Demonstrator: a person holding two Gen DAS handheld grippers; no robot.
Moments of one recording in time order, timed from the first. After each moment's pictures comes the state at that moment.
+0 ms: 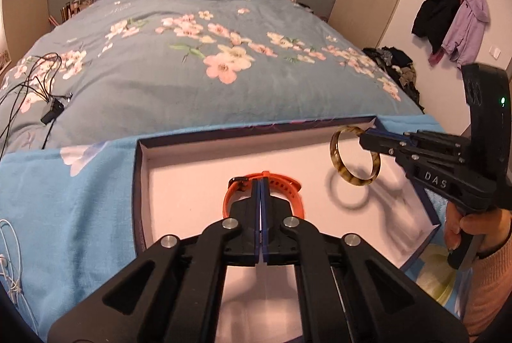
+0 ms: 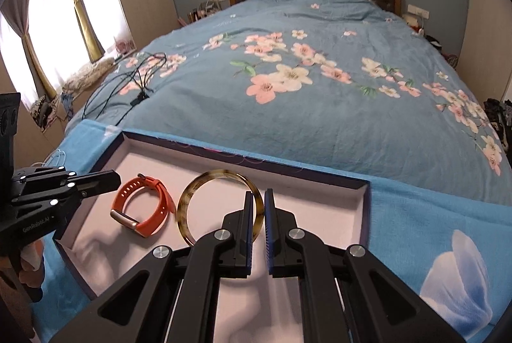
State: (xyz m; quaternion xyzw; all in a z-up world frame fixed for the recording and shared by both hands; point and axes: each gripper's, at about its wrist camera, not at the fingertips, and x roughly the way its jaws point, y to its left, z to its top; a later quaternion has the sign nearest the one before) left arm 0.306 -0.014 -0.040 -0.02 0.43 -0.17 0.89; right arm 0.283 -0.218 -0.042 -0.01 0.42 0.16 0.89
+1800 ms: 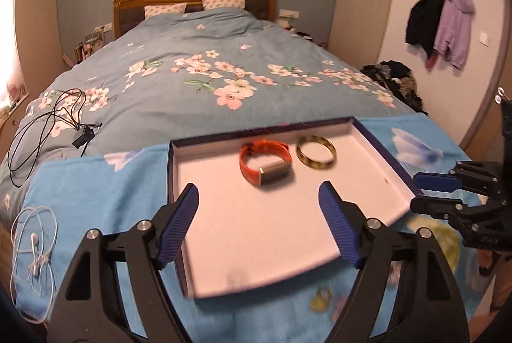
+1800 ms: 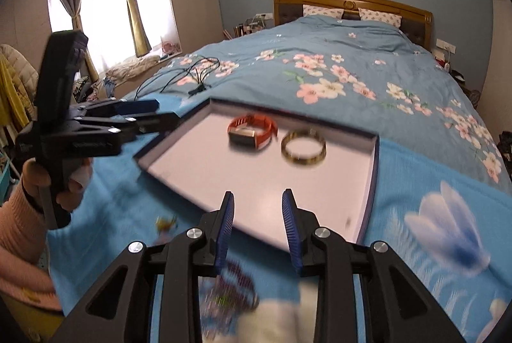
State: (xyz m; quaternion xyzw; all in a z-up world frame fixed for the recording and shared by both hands) left arm 0.200 -0.006 -0.012 0.02 0.33 -0.16 0.93; right arm 0.137 -0.227 -0.019 -0.04 0.36 0.25 0.90
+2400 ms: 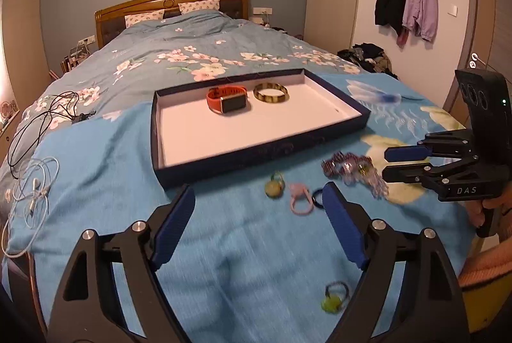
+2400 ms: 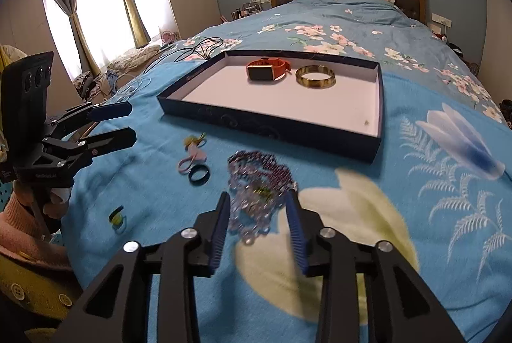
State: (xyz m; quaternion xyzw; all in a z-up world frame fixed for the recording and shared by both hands) left arm 0.066 -0.006 -0.047 0.05 0.32 -0.20 0.92; right arm 0.062 -0.231 -0.059 -0.02 0.39 0.24 0.89
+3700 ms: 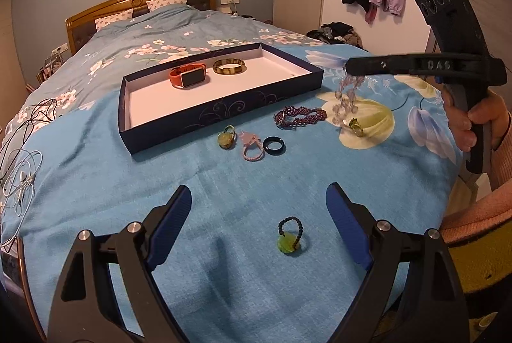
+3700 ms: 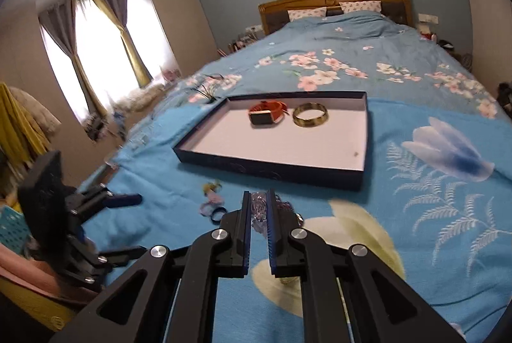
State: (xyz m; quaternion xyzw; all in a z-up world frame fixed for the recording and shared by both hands) left arm 0.026 -0.016 -0.064 0.09 0.34 -0.26 0.90; right arm 0.056 -0.256 -0.018 0.06 0.34 0.25 0.90
